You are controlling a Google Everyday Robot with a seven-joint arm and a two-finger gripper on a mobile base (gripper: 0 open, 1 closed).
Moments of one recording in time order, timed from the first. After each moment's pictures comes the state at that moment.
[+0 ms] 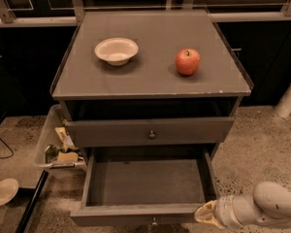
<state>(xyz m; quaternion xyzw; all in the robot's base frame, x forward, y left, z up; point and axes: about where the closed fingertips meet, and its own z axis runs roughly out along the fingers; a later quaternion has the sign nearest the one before) 0.373 -0.212 0.438 -0.56 0.75 0.23 0.26</state>
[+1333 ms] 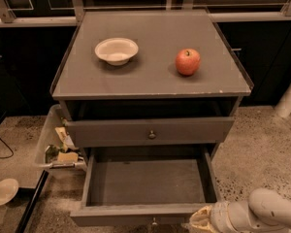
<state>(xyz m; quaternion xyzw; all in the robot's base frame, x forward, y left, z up) 0.361 -0.196 0.421 -0.58 0.73 0.24 0.28</state>
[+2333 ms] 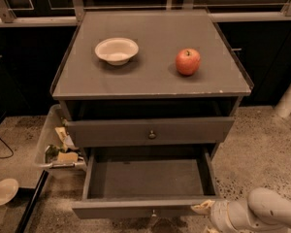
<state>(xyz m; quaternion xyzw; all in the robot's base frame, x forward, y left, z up) 0.369 -0.197 0.418 -0.57 0.73 0.23 0.28</state>
